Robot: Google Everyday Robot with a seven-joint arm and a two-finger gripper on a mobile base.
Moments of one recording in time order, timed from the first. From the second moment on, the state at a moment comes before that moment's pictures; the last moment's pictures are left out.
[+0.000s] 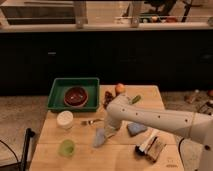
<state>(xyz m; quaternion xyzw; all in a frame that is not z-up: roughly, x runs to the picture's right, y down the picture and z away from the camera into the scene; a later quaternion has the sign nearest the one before) -0.002 0.247 0.801 -0.34 -0.19 -0.19 0.90</state>
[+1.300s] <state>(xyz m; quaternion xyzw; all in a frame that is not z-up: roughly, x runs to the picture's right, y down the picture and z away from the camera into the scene) 0.042 0.272 0.769 -0.33 -0.16 -0.20 0.91</state>
